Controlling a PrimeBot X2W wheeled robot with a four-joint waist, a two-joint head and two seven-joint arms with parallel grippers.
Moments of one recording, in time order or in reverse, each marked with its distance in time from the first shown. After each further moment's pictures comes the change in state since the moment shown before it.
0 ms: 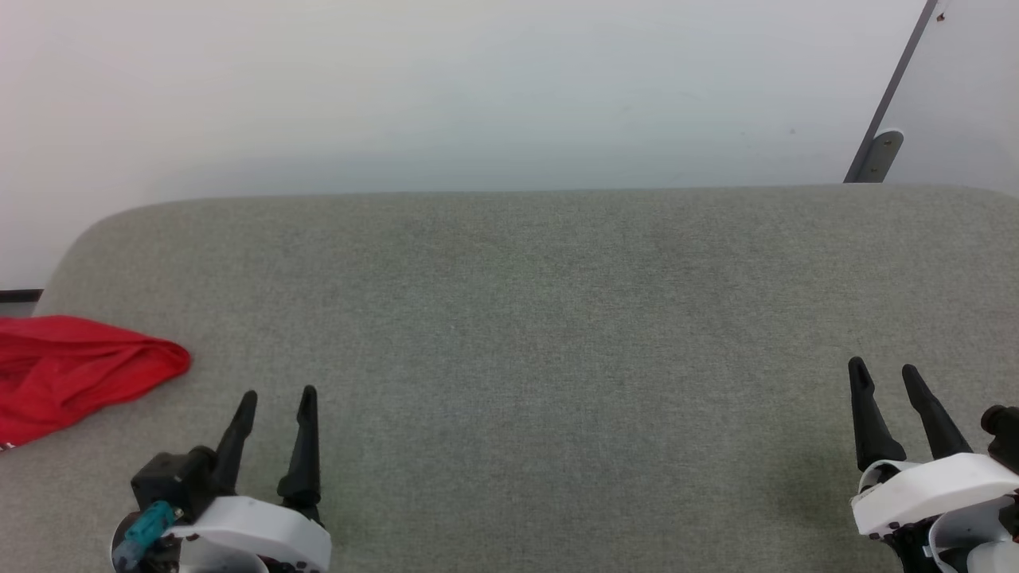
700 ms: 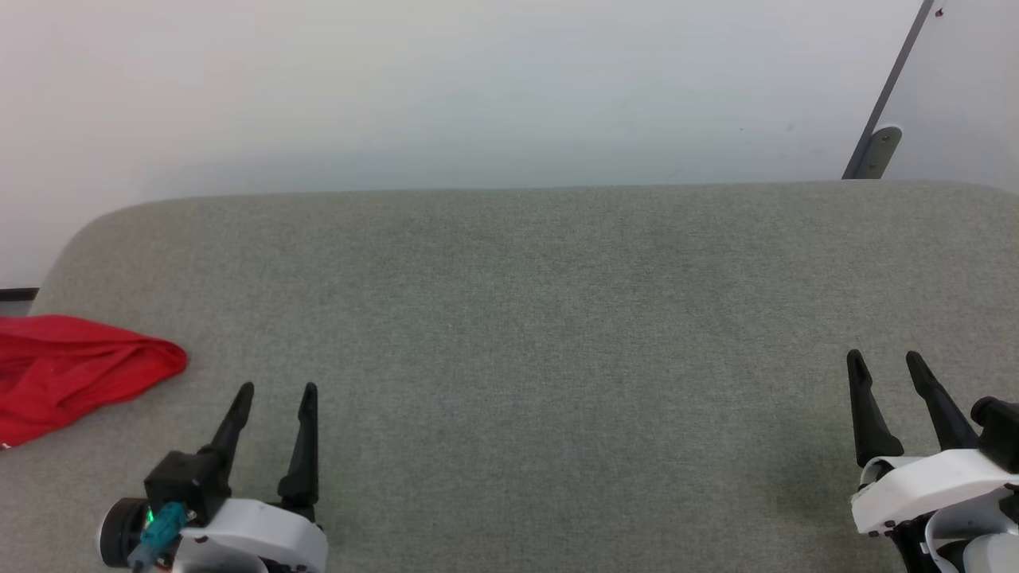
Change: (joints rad) left arm -0.006 0.005 0.016 0.007 0.150 -0.018 -0.039; right arm -0.011 -0.013 0.007 -0.007 -0.134 0.000 -0.029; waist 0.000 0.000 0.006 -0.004
